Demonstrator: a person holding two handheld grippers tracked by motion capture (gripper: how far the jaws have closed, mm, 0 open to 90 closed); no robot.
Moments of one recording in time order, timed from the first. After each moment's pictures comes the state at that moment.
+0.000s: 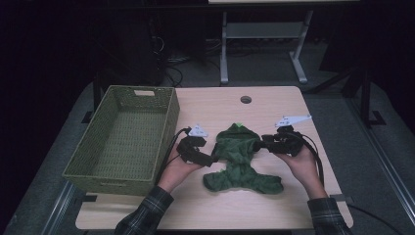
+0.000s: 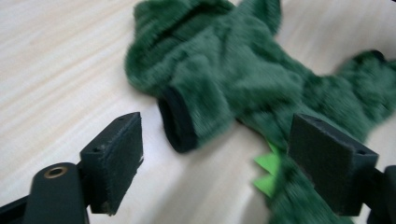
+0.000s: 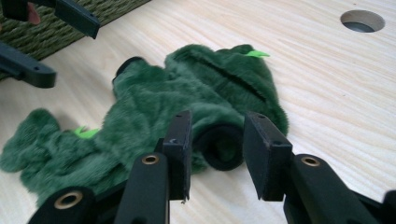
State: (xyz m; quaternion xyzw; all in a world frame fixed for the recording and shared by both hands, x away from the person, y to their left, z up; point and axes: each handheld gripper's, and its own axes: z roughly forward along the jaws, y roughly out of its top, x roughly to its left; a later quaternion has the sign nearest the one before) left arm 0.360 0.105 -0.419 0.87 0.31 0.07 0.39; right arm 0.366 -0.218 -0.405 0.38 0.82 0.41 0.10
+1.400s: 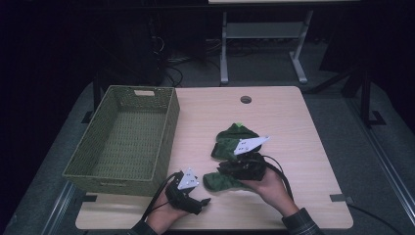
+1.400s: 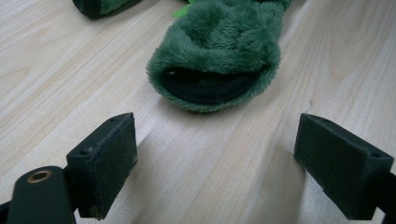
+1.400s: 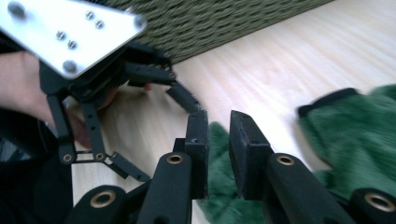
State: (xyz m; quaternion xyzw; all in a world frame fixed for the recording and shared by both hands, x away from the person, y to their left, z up) left arm 0.258 0.136 -0.477 0.89 0.24 0.10 0.38; right arm 0.302 -0.106 -0.404 0.25 0.86 0.45 0.01
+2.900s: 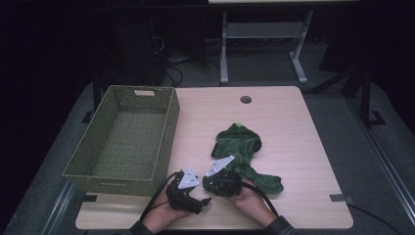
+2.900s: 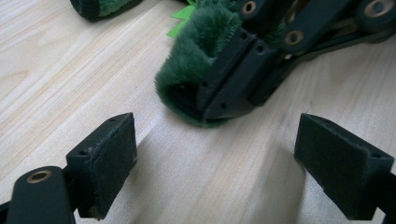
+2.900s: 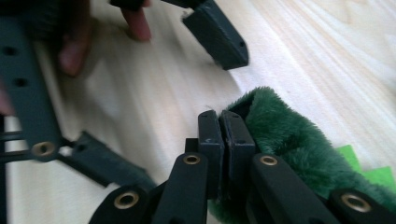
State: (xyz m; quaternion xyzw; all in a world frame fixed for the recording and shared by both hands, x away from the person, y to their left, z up) left arm 0.259 0.134 -0.477 0.89 0.25 0.10 0.38; right arm 0.286 -0.045 -0.461 0.23 0.91 0.35 0.02
